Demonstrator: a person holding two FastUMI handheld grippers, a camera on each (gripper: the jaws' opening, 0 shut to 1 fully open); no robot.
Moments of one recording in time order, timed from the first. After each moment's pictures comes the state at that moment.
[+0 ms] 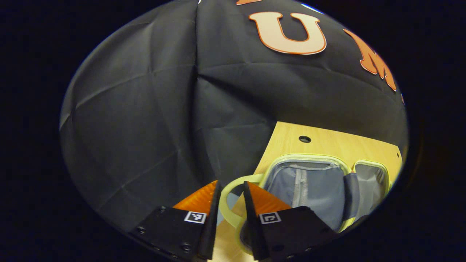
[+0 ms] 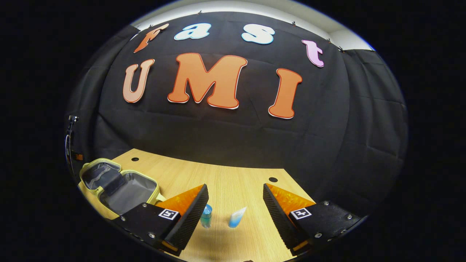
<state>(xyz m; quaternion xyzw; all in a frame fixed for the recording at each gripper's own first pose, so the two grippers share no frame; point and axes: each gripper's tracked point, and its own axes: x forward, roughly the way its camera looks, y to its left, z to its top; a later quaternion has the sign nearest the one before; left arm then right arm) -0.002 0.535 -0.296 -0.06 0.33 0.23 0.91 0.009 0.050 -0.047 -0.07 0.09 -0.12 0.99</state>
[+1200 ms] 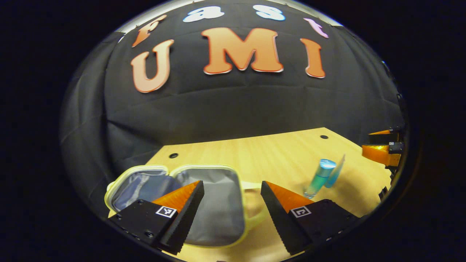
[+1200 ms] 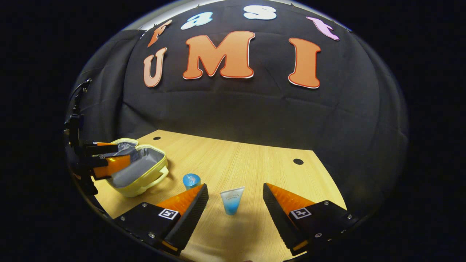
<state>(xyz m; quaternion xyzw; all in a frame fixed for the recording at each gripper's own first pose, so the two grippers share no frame) 0.025 0.040 -0.187 -0.01 0.26 -0.05 0.97 0.023 -0.004 -0.140 -0.05 0.17 0.03 0.98</state>
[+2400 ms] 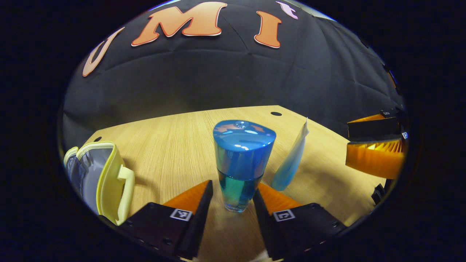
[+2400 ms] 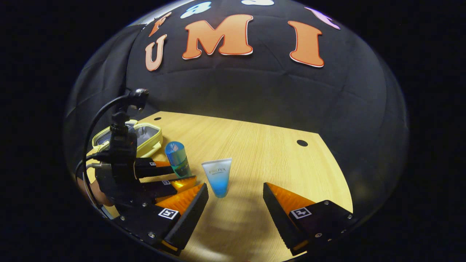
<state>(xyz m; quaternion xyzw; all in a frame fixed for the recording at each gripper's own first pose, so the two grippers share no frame) 0.068 -0.172 -0.300 -0.04 0.31 -0.20 0.93 0.018 -0.031 -0.206 -0.04 0.24 0.05 0.97</state>
